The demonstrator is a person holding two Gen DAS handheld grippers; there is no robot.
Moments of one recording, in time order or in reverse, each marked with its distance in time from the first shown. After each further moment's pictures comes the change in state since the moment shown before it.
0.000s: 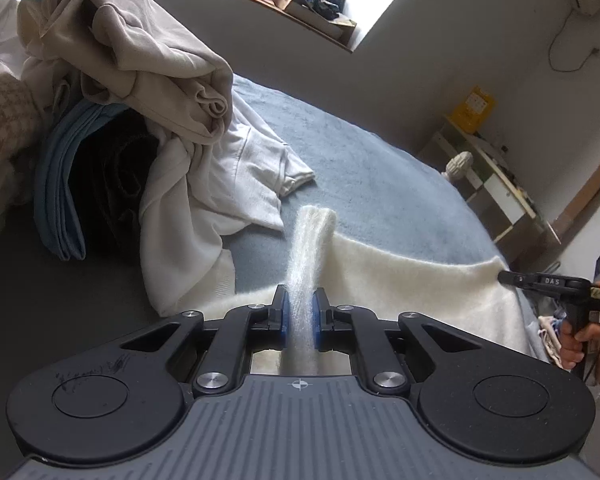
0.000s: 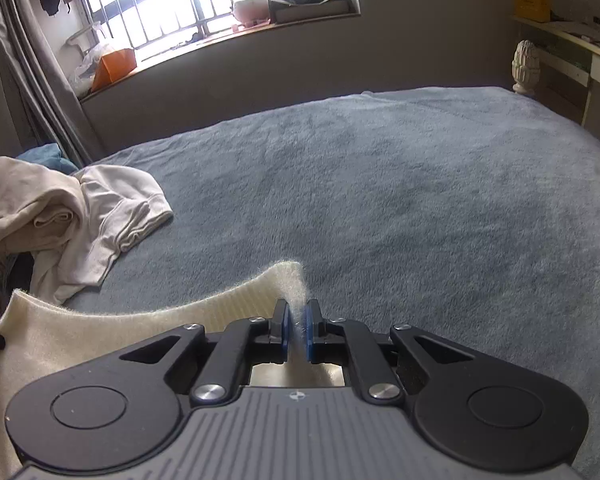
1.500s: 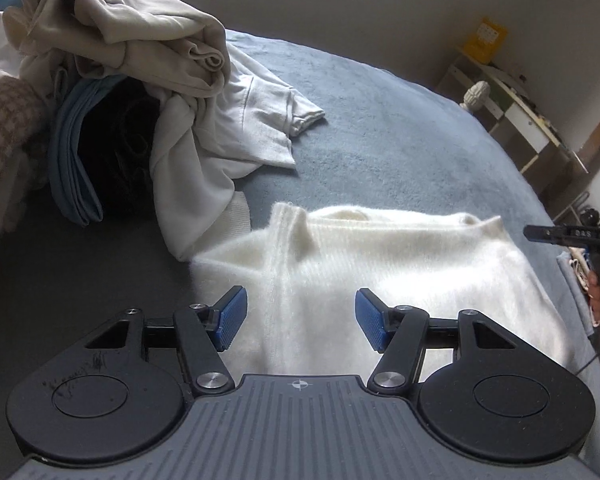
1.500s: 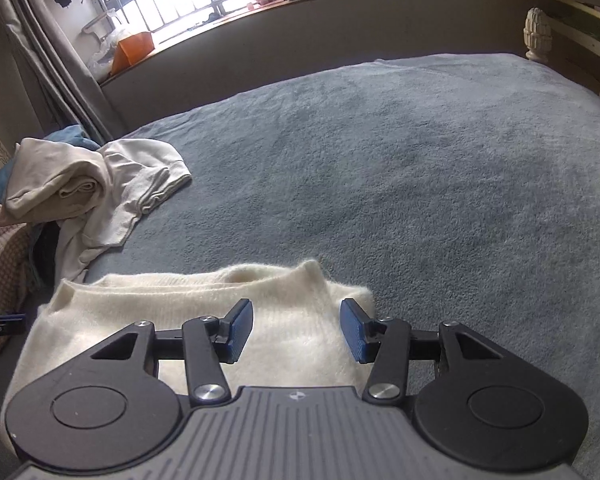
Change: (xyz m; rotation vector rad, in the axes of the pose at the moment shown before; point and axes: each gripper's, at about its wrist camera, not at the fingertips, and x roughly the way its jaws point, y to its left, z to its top) left arm -0.003 -0.018 -0.016 0.124 0.178 0.087; right arm -0.004 -0.020 -0.029 0.021 0.108 0.068
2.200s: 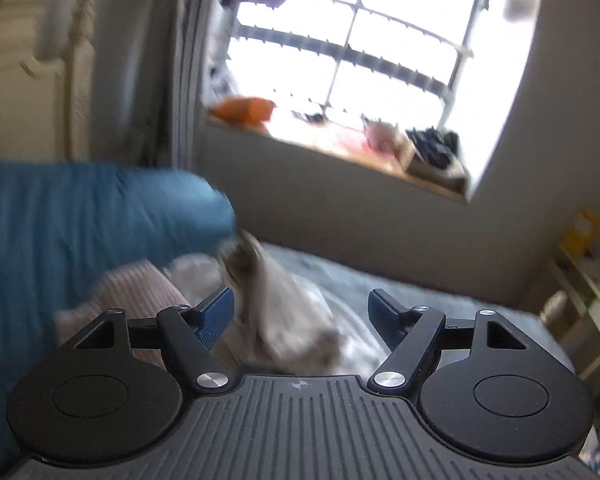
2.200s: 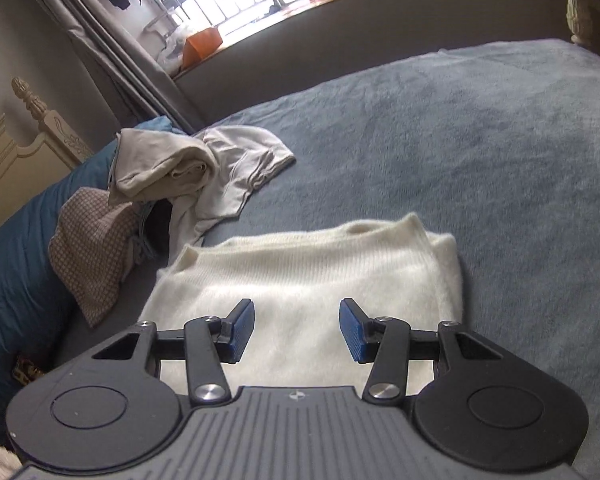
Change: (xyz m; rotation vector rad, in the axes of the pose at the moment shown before) left arm -0.250 -0.067 0.130 -0.192 -0.418 0.374; right arm -0.103 0.043 -0.033 -0.017 -0.002 0.229
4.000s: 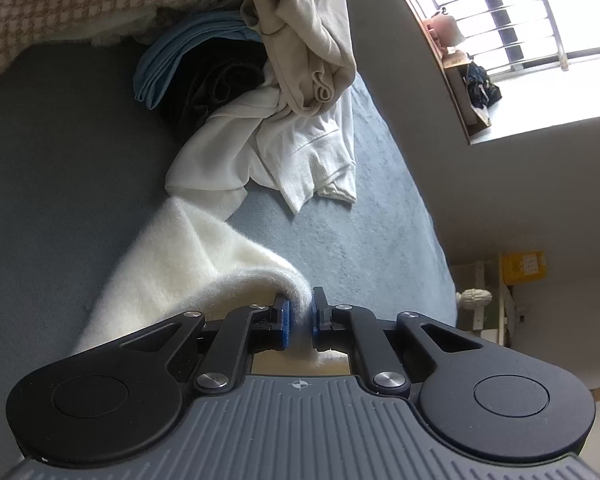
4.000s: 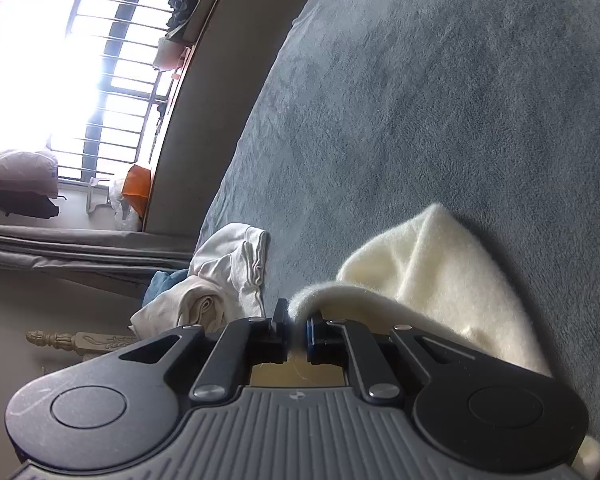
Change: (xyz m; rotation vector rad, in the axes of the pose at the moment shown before) left arm 0.180 -0.012 -0.205 -0.686 0.403 -0.237; right arm 0.057 -0.112 0.034 0.794 -0.032 0.166
